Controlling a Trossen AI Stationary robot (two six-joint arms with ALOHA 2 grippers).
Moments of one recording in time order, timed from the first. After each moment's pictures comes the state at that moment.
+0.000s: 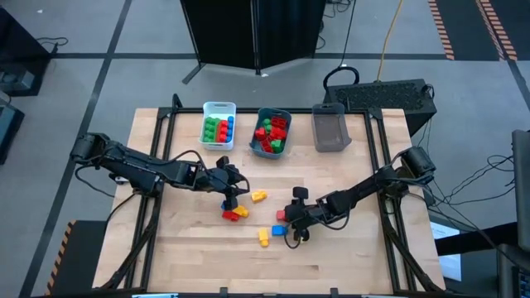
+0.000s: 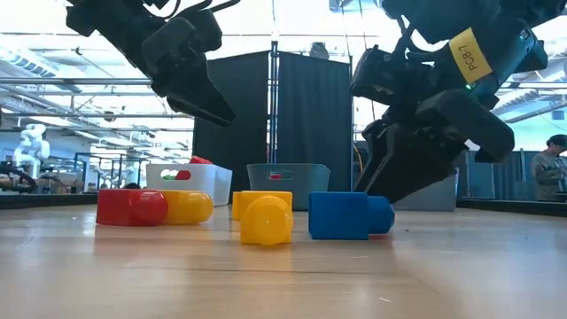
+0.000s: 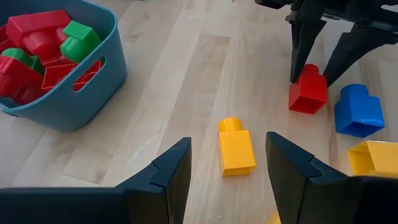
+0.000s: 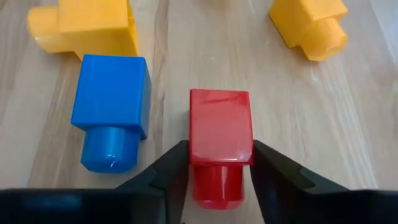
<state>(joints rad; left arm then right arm) -0.15 1.34 0.72 -0.10 -0.26 -0.26 0.37 1.78 0.84 0.03 0.31 0.29</state>
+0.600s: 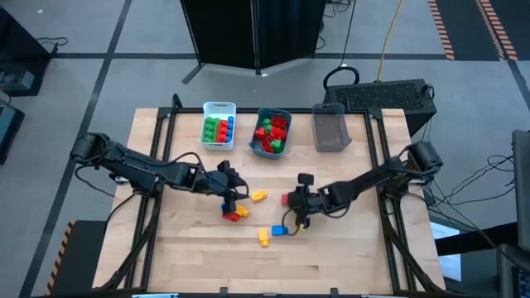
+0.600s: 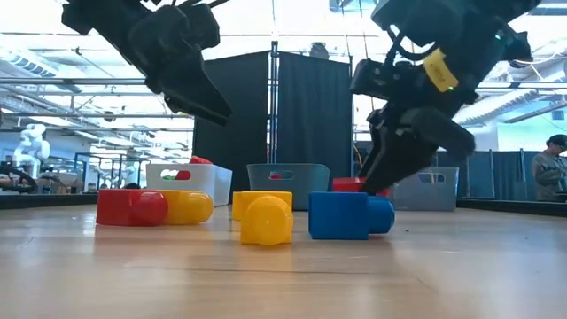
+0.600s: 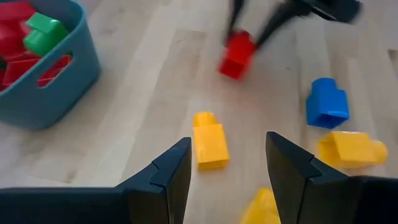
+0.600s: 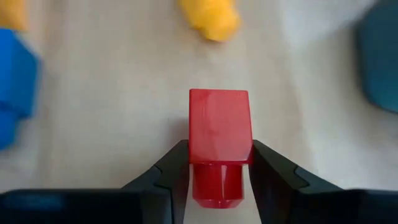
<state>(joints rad) -0.18 1.34 0.72 -0.09 -0.21 -0.28 0.29 1.68 0.84 -0.16 0.42 0.22</state>
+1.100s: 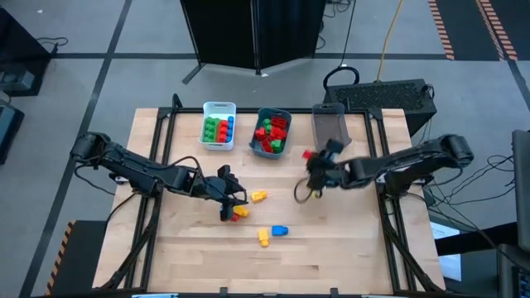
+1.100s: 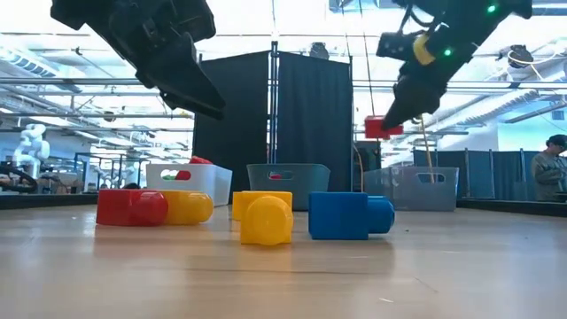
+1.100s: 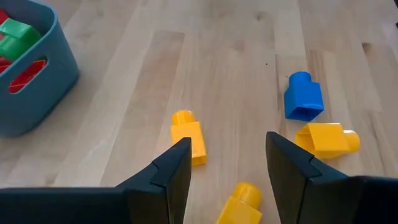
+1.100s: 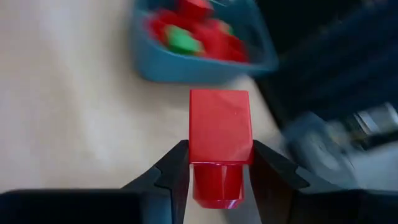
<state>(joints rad) -0.24 1.34 0.72 -0.08 -0.21 -0.28 0.13 1.33 0.84 -0.56 0.80 0.24</state>
